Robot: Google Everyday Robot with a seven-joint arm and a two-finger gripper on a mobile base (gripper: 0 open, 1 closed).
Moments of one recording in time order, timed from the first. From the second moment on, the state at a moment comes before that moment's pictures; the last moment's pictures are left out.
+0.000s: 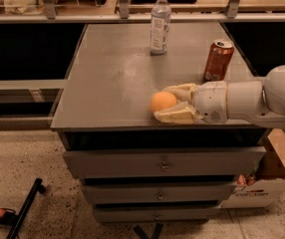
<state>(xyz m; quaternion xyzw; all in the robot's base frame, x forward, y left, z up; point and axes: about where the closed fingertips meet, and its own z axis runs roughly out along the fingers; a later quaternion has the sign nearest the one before) 0.532 -0.066 0.842 -0.51 0.64 0.29 0.49</state>
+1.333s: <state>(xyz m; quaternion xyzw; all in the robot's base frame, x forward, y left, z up) 0.550 -0.064 0.847 -0.50 0.65 0.26 0.51</state>
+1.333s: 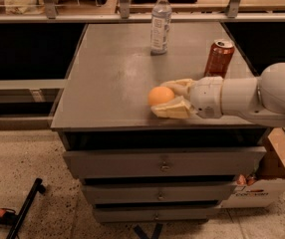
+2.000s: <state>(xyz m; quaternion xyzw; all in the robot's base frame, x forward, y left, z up) 0.579 -0.075 0.861 -0.48 0.67 0.21 0.53</state>
